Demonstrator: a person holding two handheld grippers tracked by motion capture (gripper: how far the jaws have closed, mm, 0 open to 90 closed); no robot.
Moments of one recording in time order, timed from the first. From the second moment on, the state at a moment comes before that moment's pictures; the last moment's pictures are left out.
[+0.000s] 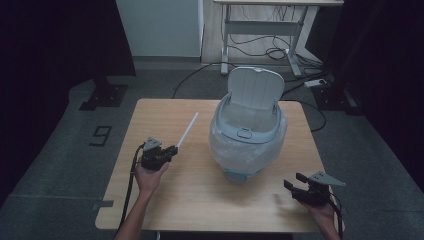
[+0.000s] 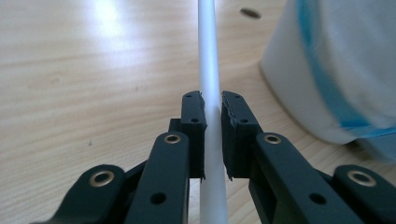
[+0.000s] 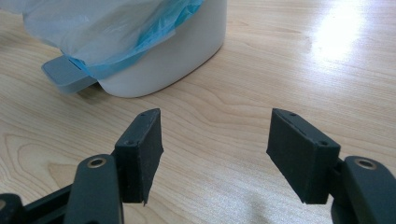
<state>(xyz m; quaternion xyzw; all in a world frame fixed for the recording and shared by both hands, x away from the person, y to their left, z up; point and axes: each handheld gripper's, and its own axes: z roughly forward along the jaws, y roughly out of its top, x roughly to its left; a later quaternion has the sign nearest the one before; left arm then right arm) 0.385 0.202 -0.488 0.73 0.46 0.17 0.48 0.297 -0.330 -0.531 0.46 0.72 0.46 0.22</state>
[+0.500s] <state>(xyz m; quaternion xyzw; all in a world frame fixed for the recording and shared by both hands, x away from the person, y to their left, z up) 0.365 0.197 -0.447 0.70 0.42 0.17 0.55 0.298 -0.332 -0.533 0.47 0.72 0.46 0.22</state>
